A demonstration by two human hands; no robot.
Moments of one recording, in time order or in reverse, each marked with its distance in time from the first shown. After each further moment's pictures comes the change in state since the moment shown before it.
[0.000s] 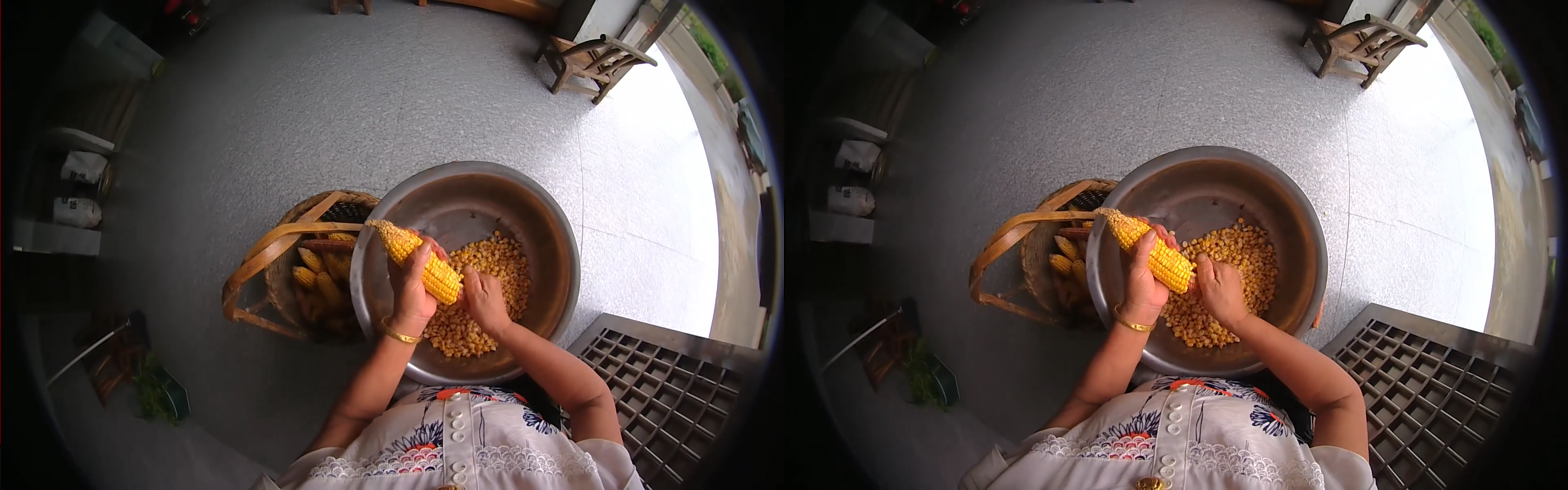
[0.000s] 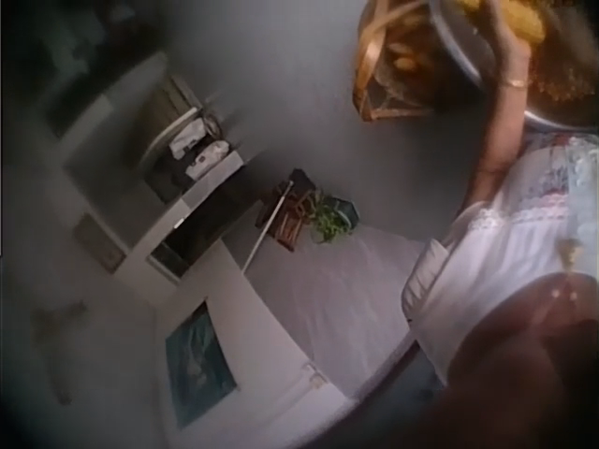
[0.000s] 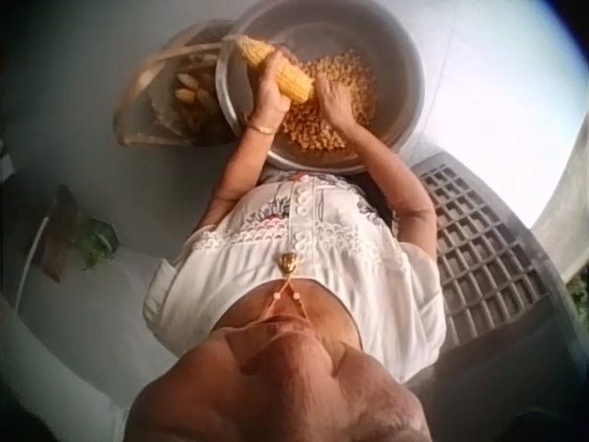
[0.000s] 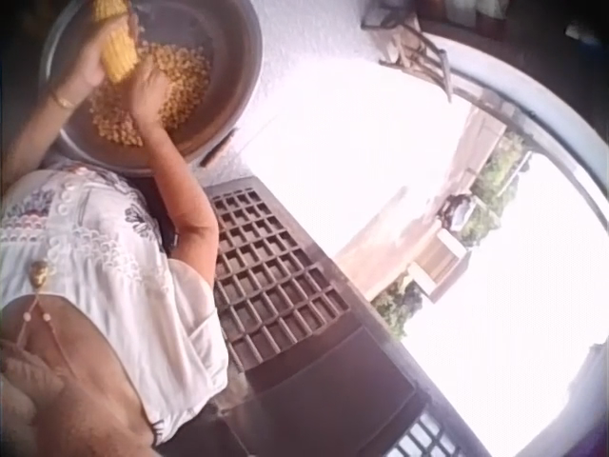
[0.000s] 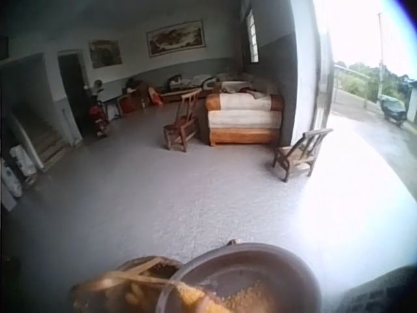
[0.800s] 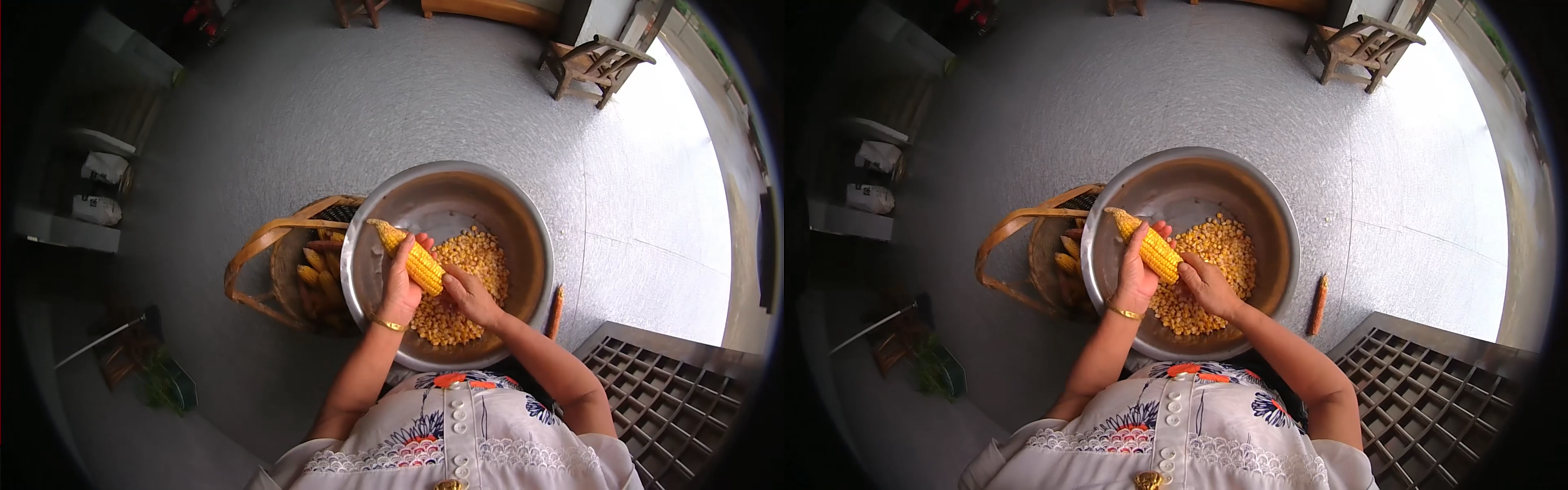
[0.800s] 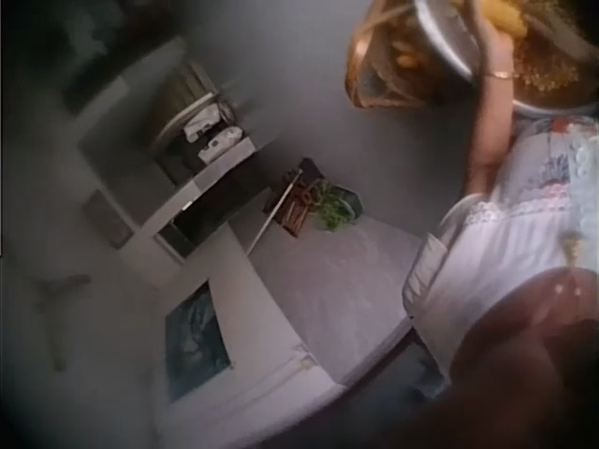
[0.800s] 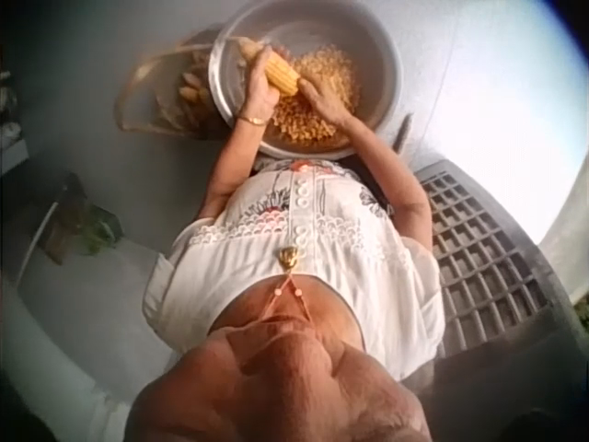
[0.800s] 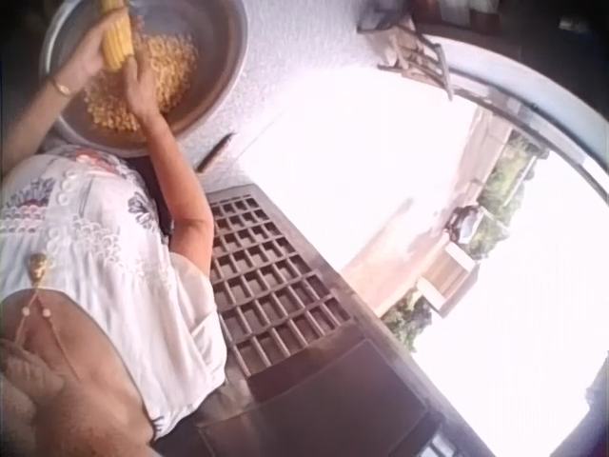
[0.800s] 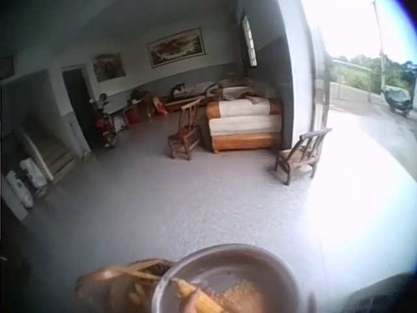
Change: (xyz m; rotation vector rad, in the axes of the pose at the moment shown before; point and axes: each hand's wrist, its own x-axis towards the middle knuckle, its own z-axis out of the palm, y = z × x) left_hand -0.004 -0.012 0.005 0.073 0.216 -0.198; right_hand -0.002 0.017 -0.024 0.442 -0.417 -0.042
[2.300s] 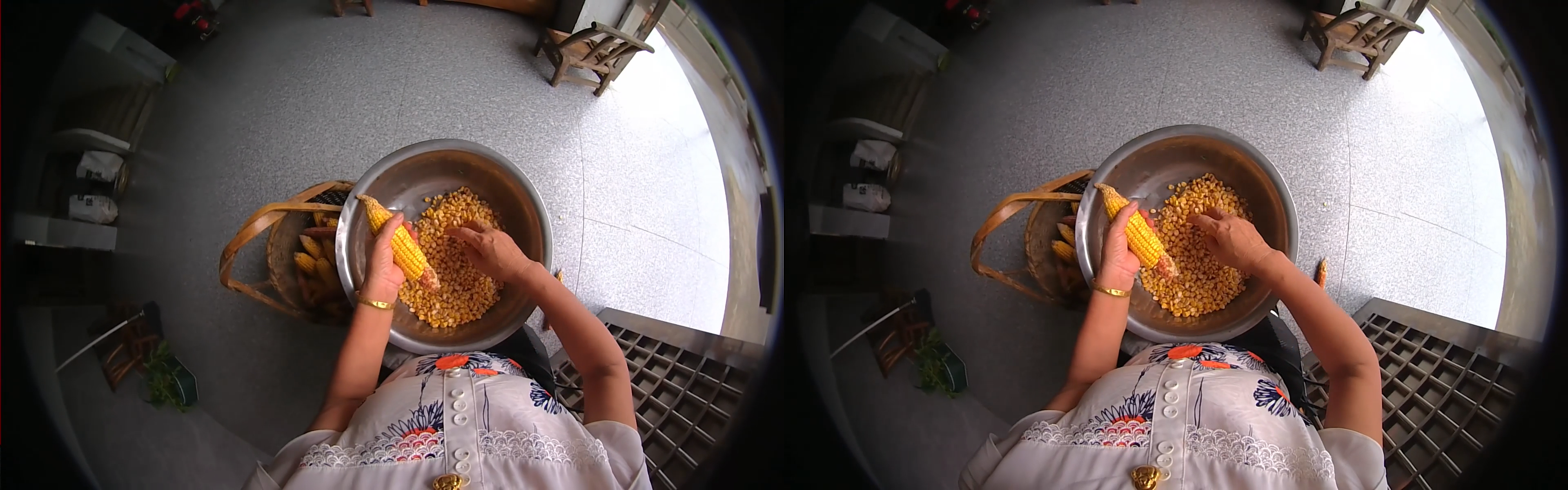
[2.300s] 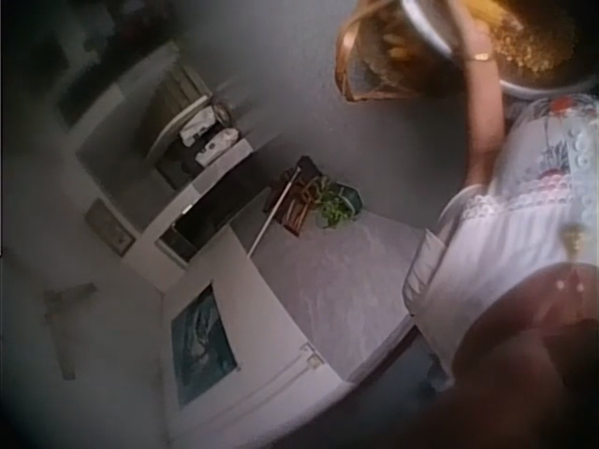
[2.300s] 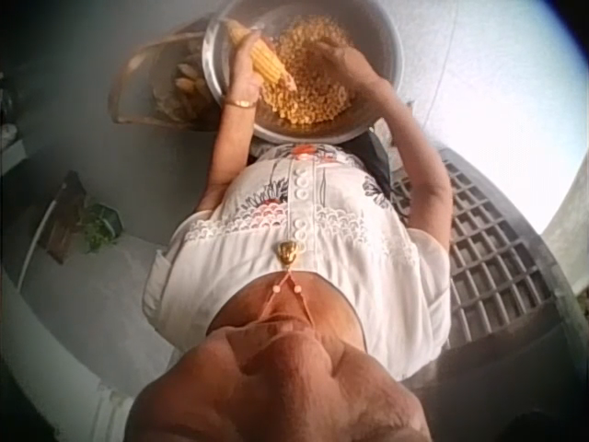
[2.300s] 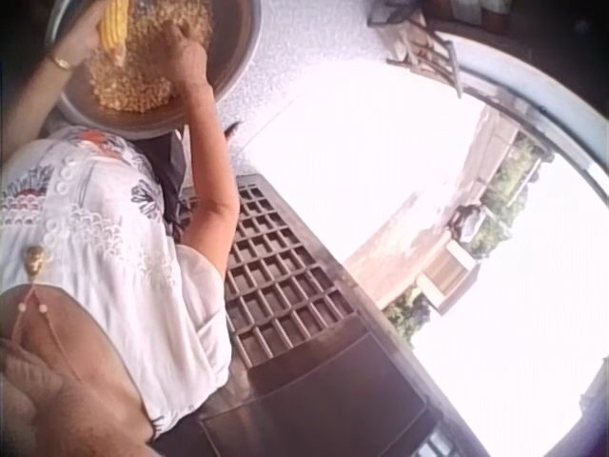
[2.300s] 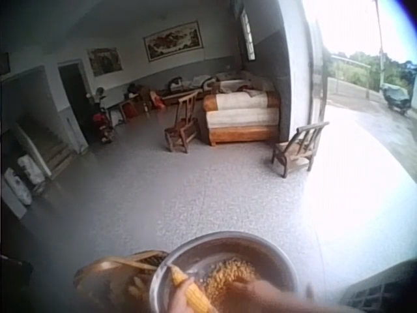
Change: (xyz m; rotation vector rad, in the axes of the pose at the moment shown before) left_hand 0.010 0.018 -0.011 0.104 0.005 -0.057; right_hand 0.017 -0.020 -0.053 -1.011 0.001 -0.420
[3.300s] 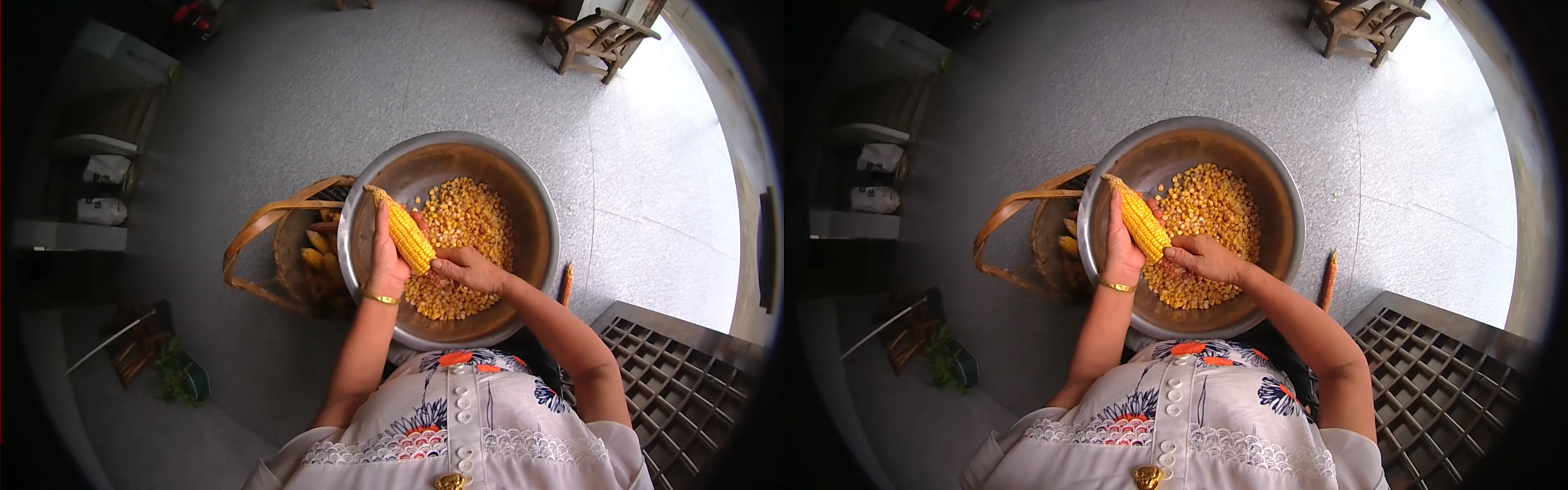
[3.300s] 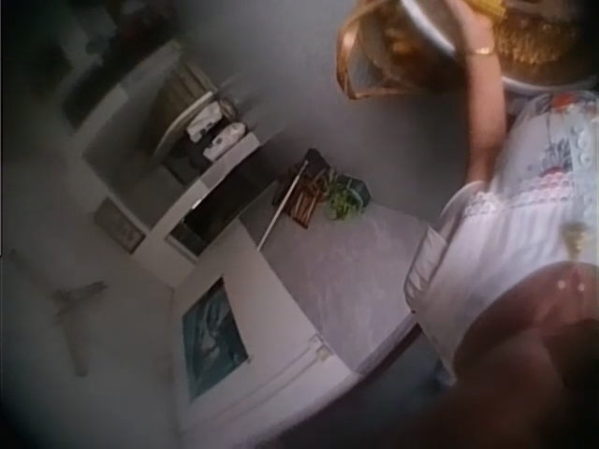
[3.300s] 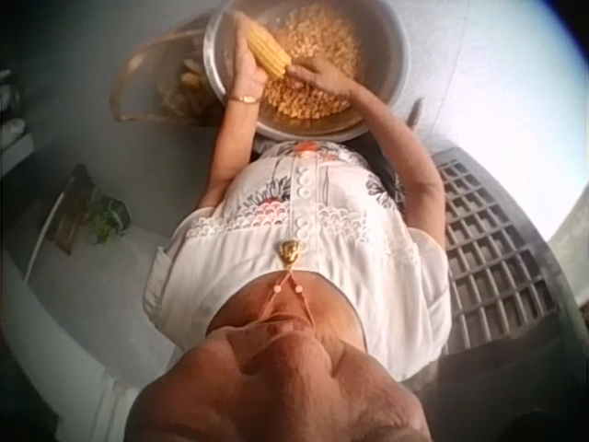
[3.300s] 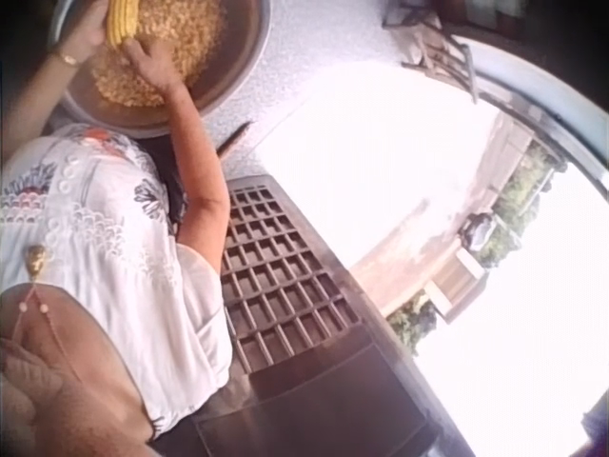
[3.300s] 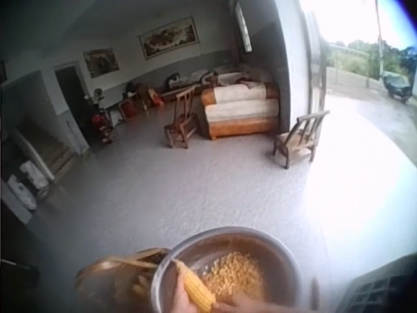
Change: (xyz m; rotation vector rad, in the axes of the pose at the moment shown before) left_hand 0.002 -0.005 0.003 -0.053 -0.132 0.020; right_hand 0.003 -0.027 0.029 0.799 -0.321 0.161
